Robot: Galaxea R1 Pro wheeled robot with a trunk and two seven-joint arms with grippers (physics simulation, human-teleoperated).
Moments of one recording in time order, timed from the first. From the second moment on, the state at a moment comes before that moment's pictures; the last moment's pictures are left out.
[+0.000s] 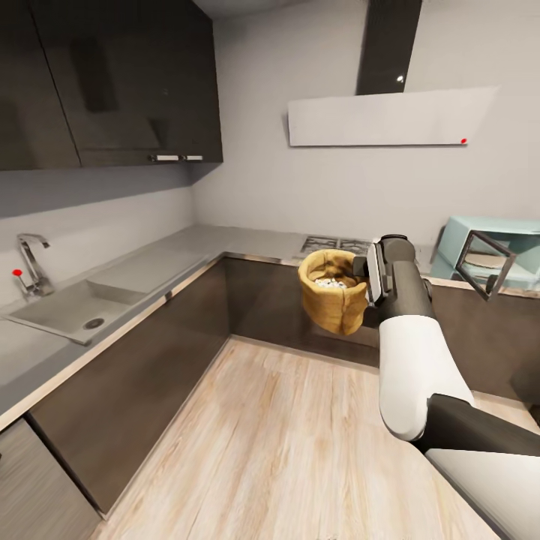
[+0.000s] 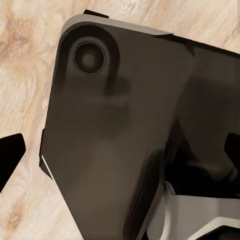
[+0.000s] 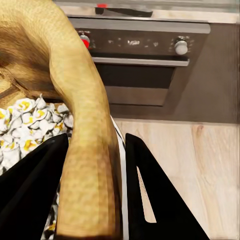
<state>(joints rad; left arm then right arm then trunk) 0.00 -0.05 0.05 -0.08 0.20 -0.06 -0.01 -1.24 0.17 -0.31 -0.97 0.32 1.05 -0.15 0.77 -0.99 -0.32</state>
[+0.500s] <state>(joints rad) 0.00 -0.05 0.05 -0.08 0.20 -0.06 -0.01 -1.23 0.17 -0.31 -0.97 0.32 1.05 -0.15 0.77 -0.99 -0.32</state>
